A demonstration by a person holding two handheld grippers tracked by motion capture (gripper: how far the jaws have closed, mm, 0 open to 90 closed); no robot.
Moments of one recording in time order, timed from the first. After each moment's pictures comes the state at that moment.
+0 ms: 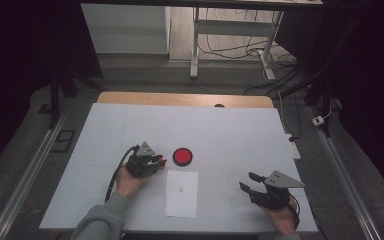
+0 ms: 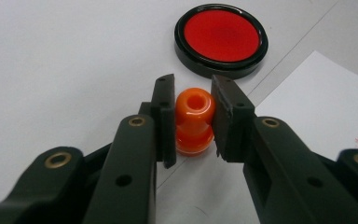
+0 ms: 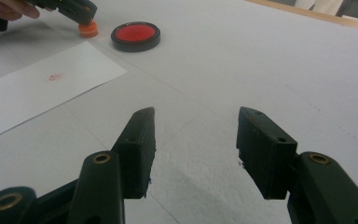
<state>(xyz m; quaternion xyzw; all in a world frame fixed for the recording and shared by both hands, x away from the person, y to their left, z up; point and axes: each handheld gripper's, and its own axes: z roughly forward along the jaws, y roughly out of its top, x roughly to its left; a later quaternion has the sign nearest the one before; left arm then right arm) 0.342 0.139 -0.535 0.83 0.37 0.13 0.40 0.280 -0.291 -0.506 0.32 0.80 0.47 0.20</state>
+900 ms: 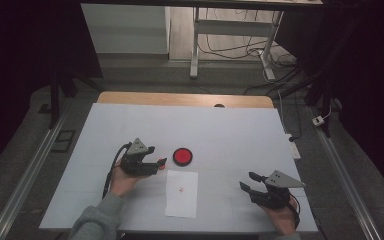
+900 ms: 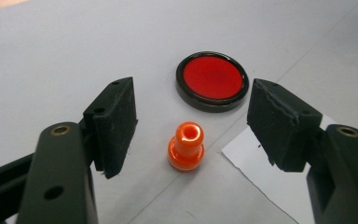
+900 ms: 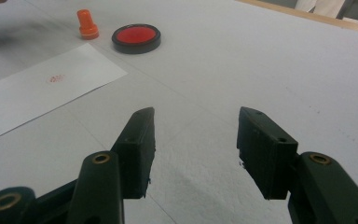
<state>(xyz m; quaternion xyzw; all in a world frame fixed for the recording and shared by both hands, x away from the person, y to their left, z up) 0.327 0.152 -0.505 0.80 0.38 0.15 0.45 0.281 -0.292 -0.506 0.31 0.80 0.48 0.20</state>
